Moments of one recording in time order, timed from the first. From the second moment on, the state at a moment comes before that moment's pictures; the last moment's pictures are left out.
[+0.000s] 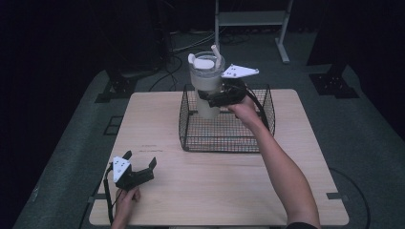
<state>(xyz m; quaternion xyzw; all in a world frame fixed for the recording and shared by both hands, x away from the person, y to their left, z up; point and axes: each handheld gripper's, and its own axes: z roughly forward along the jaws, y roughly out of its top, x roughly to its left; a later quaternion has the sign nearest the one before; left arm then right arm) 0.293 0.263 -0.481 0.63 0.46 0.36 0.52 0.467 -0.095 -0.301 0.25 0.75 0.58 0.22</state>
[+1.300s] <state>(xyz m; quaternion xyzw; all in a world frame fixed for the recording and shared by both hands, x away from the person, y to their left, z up) 0.293 0.264 -0.481 0.63 0.46 0.35 0.52 0.527 -0.079 -0.396 0.29 0.79 0.51 0.15</state>
